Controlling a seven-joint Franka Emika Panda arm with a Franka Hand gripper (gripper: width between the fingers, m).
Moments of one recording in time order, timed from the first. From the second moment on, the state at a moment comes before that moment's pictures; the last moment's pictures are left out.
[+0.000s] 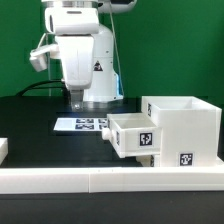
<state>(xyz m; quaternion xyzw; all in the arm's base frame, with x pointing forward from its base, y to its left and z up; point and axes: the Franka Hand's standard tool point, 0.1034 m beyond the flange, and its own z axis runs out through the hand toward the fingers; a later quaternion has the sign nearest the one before) 0.547 -0.079 0.097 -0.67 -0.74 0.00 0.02</state>
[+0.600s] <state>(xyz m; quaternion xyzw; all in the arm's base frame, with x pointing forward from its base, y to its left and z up) 0.592 -0.061 0.077 -0.64 -0.77 -0.02 0.03</state>
